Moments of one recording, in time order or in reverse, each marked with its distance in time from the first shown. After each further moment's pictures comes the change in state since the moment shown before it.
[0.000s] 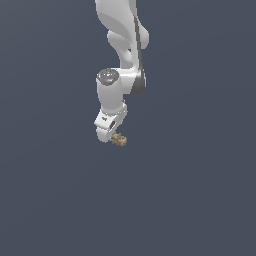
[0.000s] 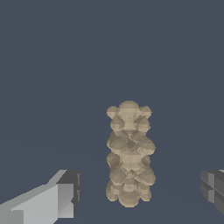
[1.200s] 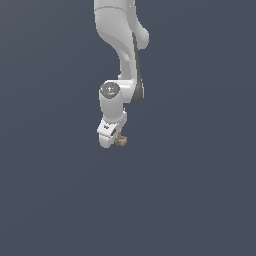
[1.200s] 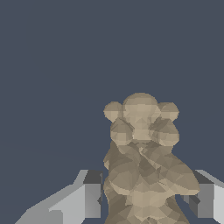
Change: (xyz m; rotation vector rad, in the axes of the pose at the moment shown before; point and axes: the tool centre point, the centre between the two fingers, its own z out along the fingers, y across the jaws) arm 0.000 0.000 0.050 -0.001 0.001 -0.005
